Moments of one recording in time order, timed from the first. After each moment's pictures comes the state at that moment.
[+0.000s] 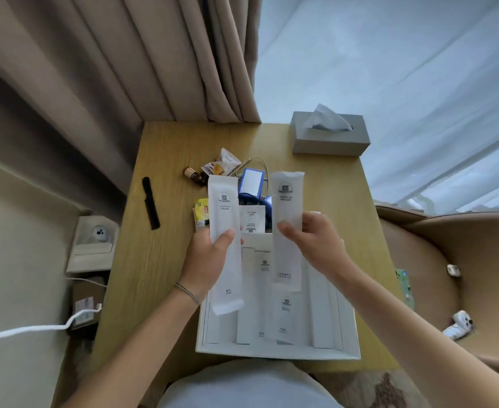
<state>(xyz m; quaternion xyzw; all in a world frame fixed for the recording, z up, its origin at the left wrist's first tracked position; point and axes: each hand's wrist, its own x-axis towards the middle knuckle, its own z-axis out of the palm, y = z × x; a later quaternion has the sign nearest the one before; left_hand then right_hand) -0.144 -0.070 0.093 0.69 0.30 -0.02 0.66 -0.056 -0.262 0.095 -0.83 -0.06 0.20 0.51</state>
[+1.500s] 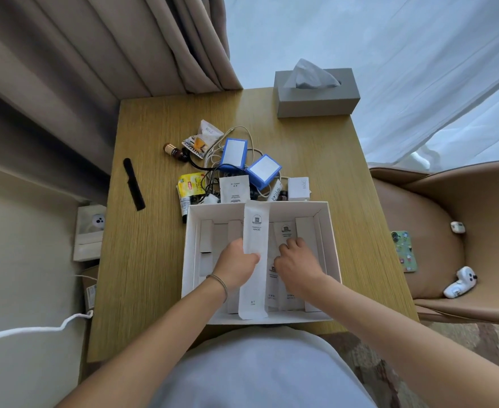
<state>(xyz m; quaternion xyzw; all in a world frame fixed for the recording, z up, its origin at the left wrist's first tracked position) -0.159 -0.150 0.014 0.78 0.26 -0.23 0.52 -0.121 -0.302 -0.013 -0.85 -0.40 0.24 -0.24</state>
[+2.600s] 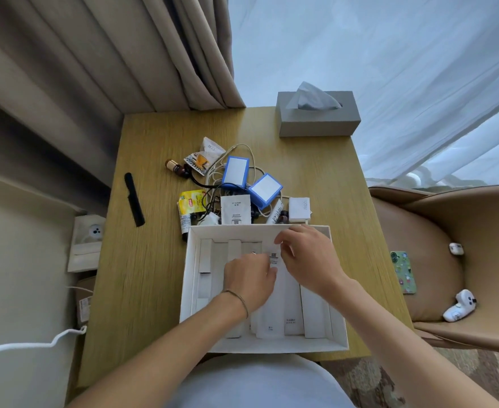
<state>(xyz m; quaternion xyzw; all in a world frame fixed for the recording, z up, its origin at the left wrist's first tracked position) -0.137 -0.168 0.009 0.97 0.06 -0.15 0.18 -0.076 -0.305 0.049 -0.94 -0.24 0.08 0.20</state>
